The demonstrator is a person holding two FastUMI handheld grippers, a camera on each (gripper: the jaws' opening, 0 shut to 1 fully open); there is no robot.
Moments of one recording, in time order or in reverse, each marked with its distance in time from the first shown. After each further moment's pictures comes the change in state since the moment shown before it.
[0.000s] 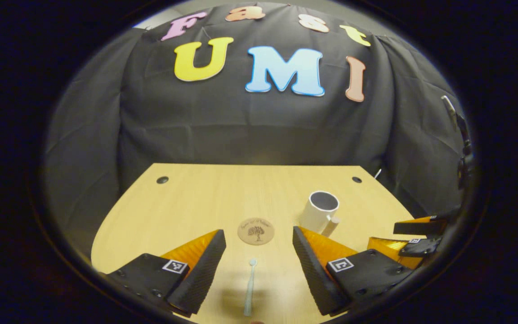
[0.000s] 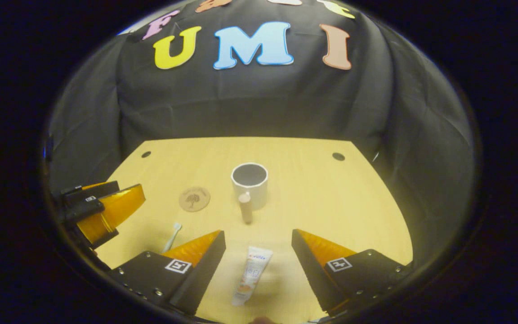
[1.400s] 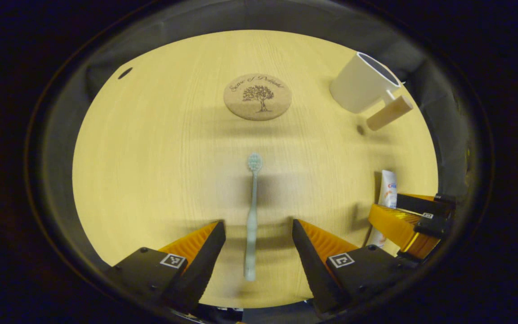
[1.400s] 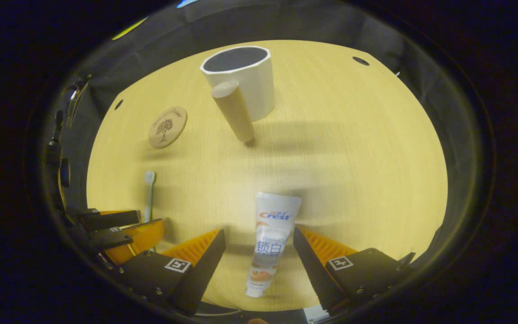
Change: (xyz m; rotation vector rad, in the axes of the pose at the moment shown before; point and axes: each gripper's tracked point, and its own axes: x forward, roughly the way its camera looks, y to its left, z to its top) left arm 0.040 0.022 -0.190 -0.017 0.877 0.018; right arm 0.073 0.019 -0.115 0.133 0.586 0.055
